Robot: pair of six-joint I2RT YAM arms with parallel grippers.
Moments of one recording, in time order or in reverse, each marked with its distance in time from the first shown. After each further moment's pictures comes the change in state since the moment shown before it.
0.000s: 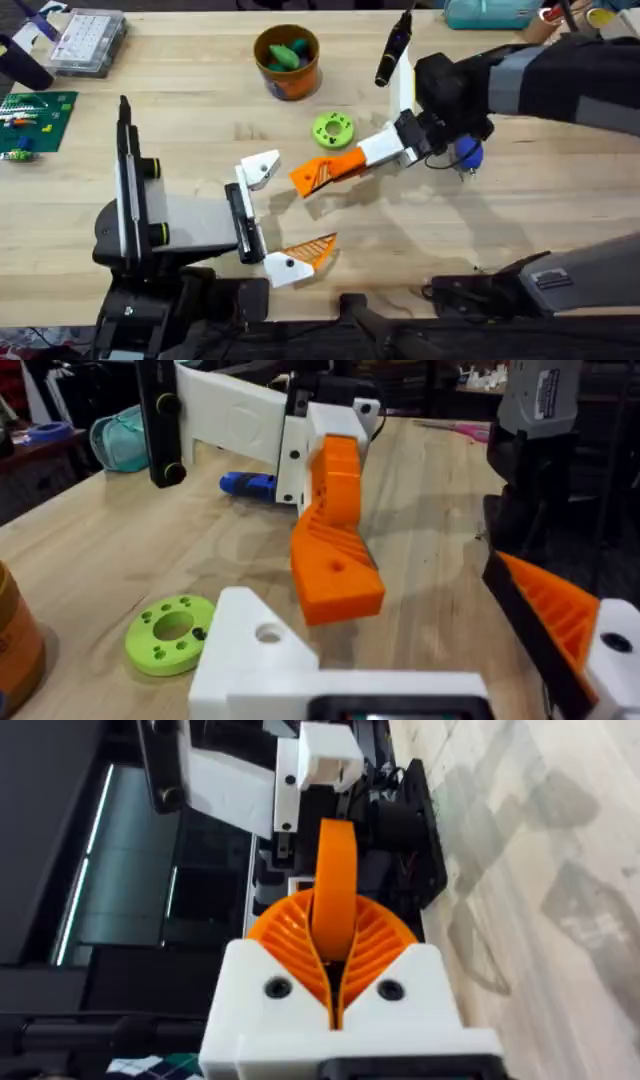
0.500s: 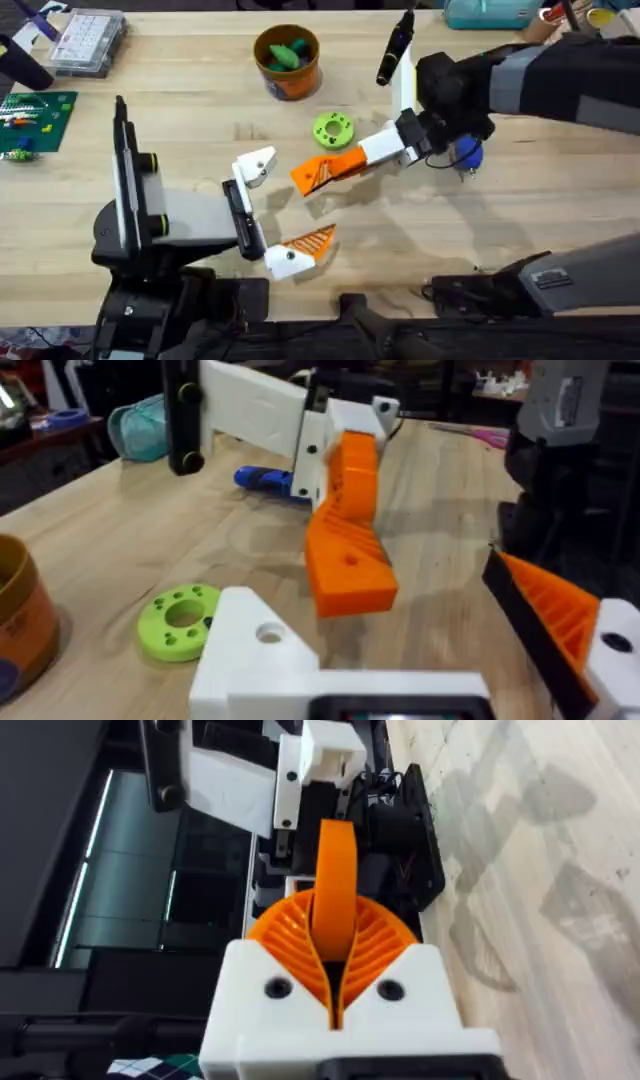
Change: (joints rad) left arm 0.000 0.000 0.000 0.012 -0.052 -0.052; right arm -0.008 0.000 0.000 0.003 0.000 -0.001
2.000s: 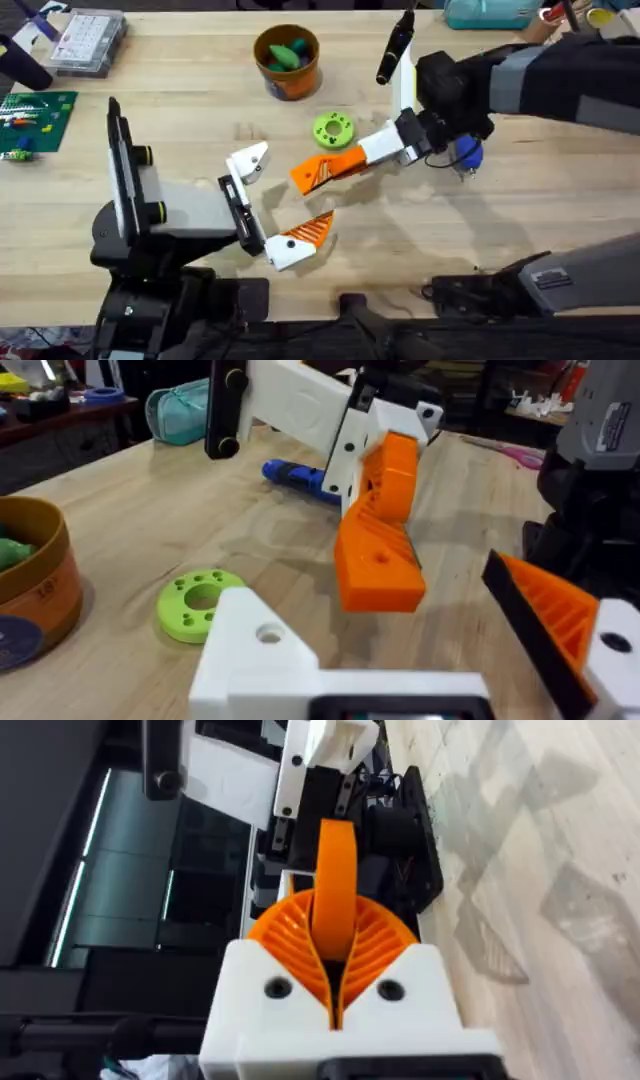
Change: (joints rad) left arm 0.000 0.000 0.000 0.013 -0.081 -0.078; right arm 0.000 0.000 0.000 0.015 0.000 0.007
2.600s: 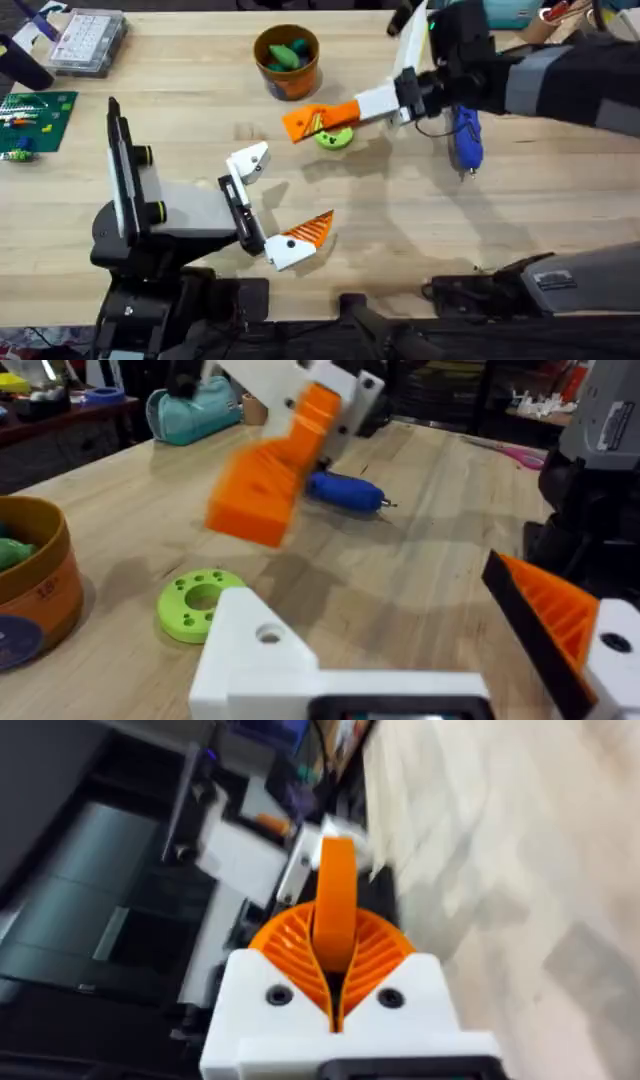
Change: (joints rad) left arm 0.000 0.000 0.000 0.000 -0.002 0.000; right arm -0.045 -0.046 -0.030 0.742 -0.001 0.551
